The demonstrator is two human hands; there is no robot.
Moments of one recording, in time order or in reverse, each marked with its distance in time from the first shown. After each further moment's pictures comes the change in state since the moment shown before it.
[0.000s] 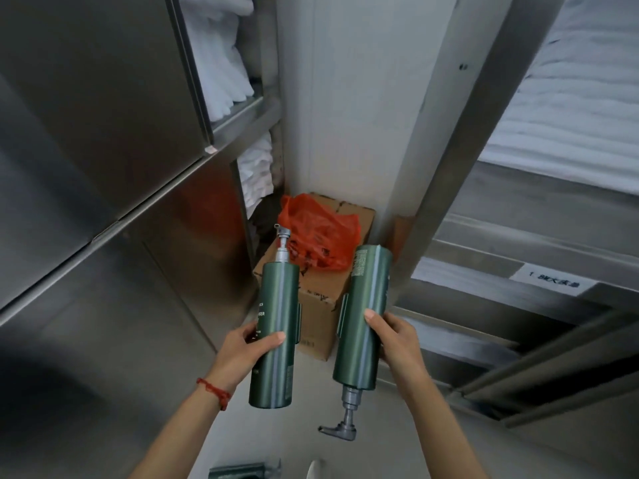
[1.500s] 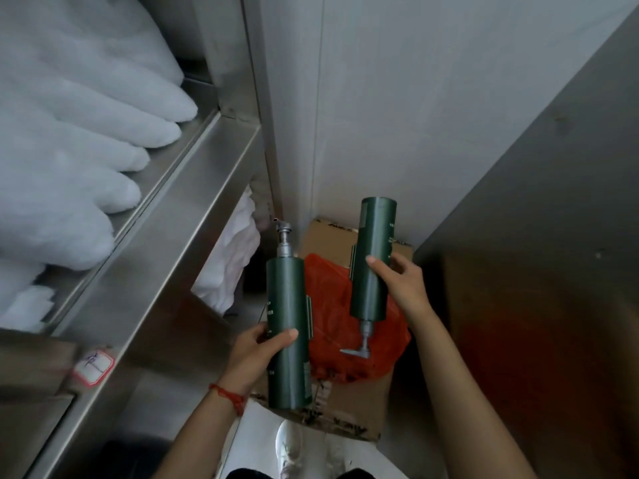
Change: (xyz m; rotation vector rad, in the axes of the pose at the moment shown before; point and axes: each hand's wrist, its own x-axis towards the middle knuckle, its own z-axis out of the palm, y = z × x) left_hand 0.445 0.090 -0.023 -0.087 -0.098 -0.236; right_hand 0.515 -0.056 0.080 -0.160 0.189 0.033
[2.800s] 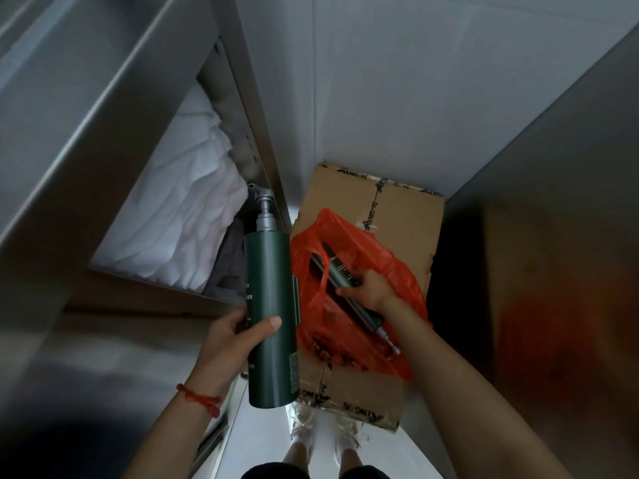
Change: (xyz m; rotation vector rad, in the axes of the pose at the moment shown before) left_hand 0.055 -0.054 -0.014 -0.012 0.049 -0.048; right_hand 0.074 0.186 0.053 -0.786 -0.436 0.248
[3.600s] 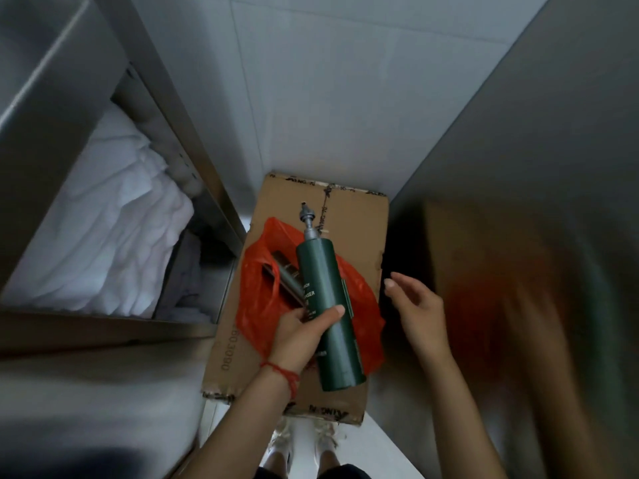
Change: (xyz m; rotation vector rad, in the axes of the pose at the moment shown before) left_hand 0.005 0.007 0.137 -0.009 -0.169 -0.150; right_hand -0.139 0.036 -0.068 0.783 0.618 0.011
